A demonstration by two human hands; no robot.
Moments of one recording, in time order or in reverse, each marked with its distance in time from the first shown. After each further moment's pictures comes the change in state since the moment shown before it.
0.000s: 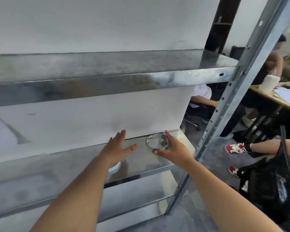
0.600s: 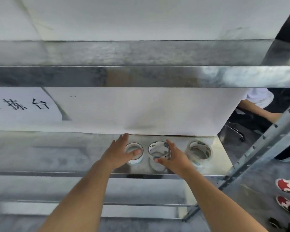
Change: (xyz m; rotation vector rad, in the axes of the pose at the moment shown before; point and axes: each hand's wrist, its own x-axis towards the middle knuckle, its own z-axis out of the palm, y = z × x) left_hand -0.039 -0.051 0.000 -0.024 0.085 -0.311; right_hand 0.047 0.002 0.078 -0.108 -0.270 -0.090
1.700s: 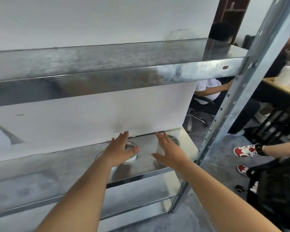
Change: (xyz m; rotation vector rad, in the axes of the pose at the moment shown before) left_hand 0.025 0.083 0.023 0.027 -0.108 0.247; right_hand -0.028 0.036 -0.055 -0.287 0.173 -0.114
